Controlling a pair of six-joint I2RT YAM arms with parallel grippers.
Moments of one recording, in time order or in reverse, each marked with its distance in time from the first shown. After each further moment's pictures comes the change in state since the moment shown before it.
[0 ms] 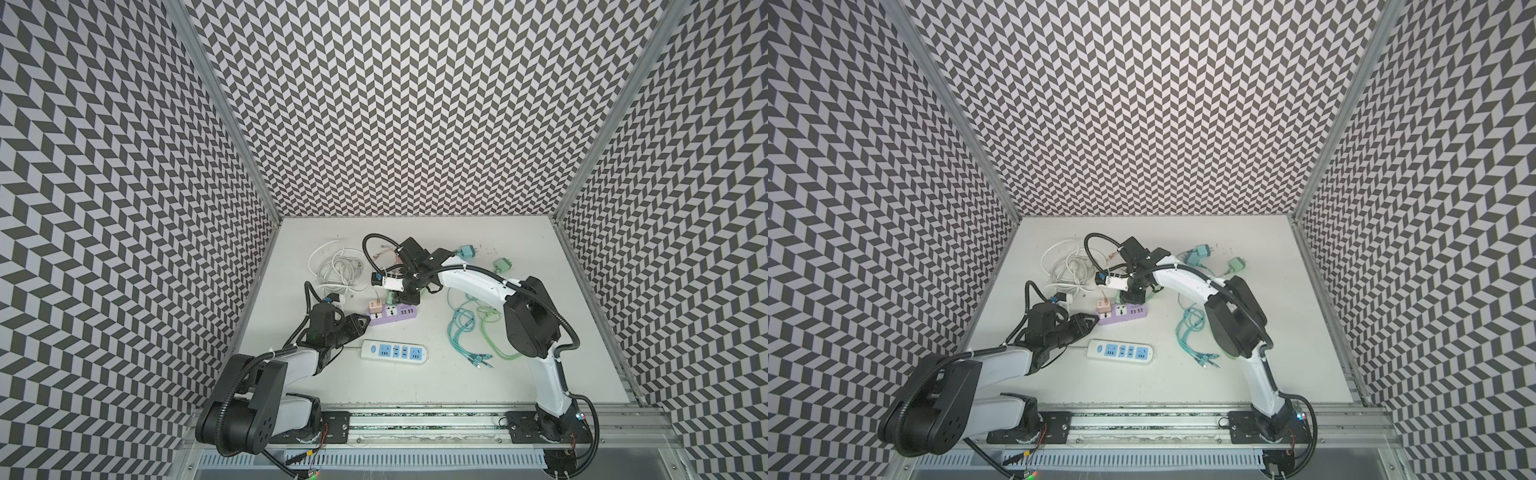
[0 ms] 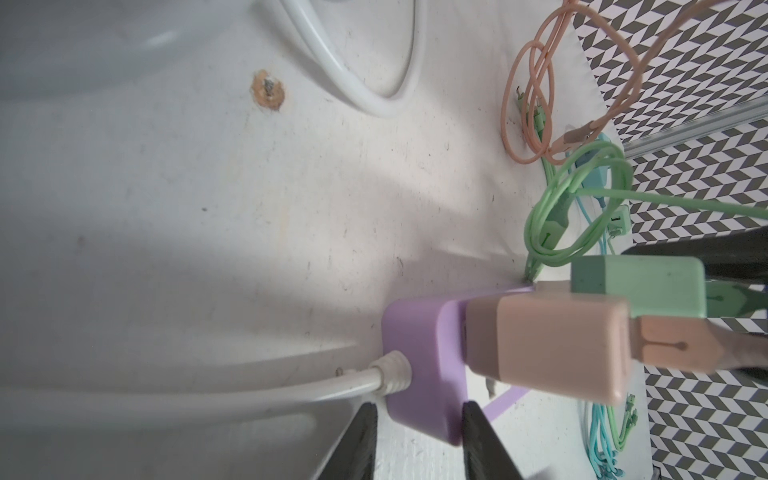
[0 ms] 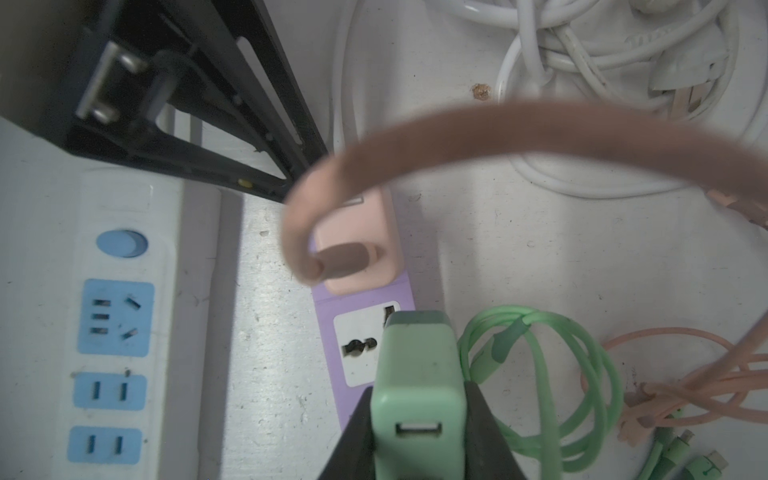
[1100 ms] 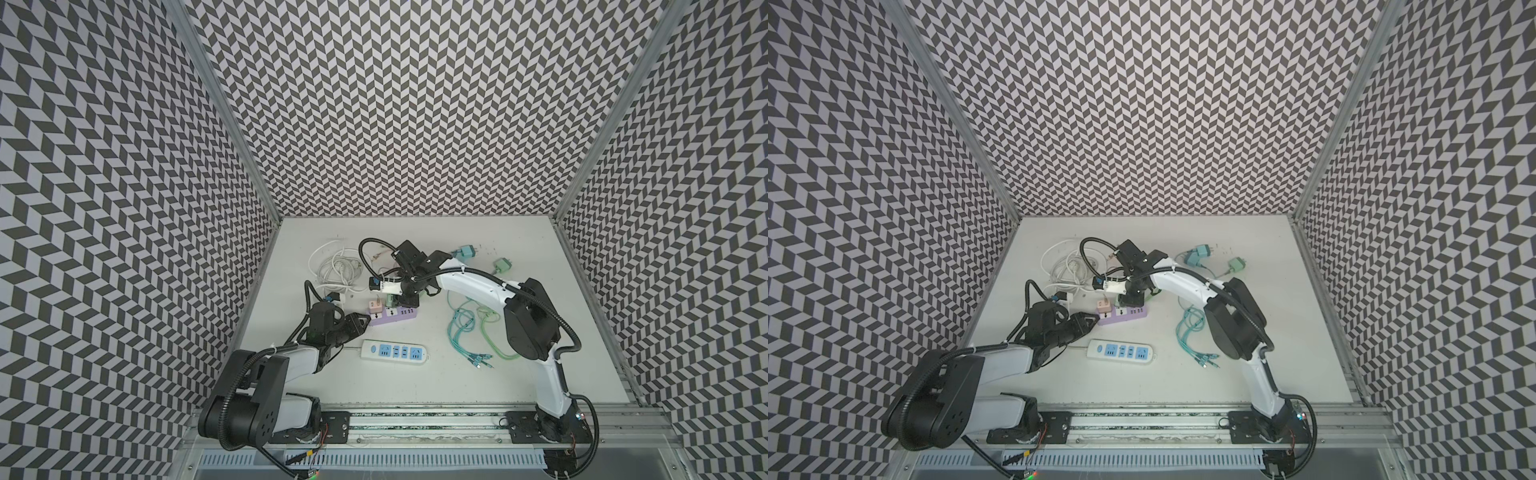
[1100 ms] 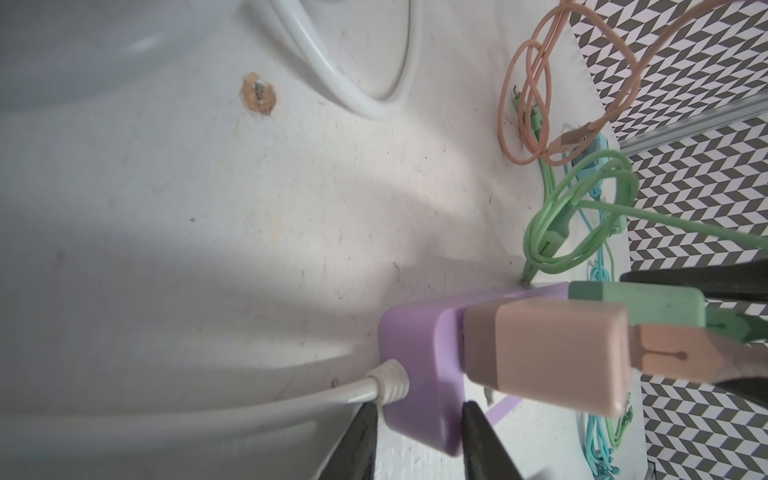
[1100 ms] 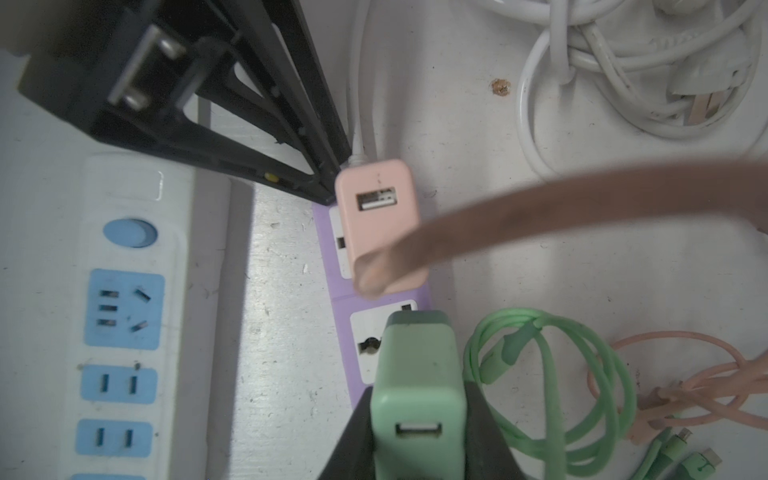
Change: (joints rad) left arm 0.012 0.027 0.012 0.013 0.015 0.007; right arm 0.027 -0.010 -0.005 -0.026 0.039 -0.017
